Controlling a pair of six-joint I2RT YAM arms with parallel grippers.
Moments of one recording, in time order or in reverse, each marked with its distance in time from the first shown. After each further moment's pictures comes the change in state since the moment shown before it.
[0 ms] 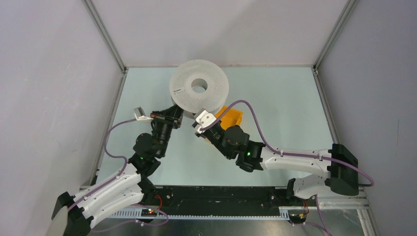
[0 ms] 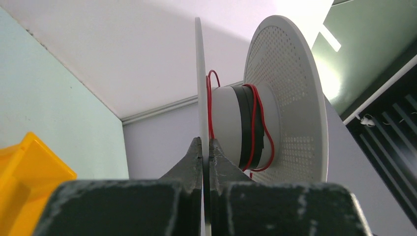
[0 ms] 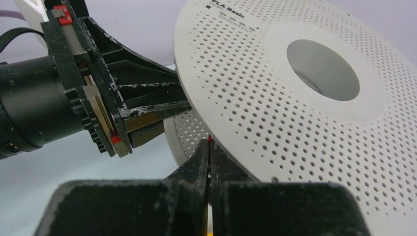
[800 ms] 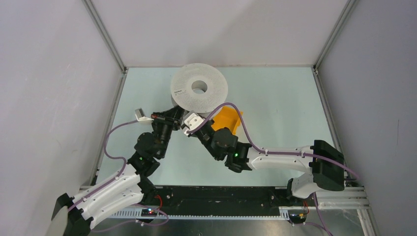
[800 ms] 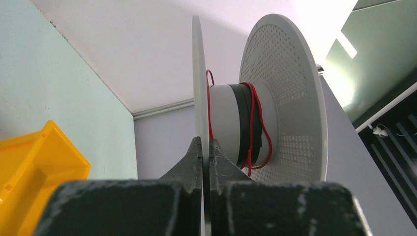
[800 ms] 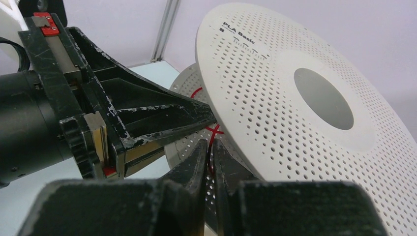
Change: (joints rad) left arm 0.002 -0.021 0.000 -0.096 -0.023 -0.035; right arm 0.025 0.149 0.066 0.107 0.113 -0.114
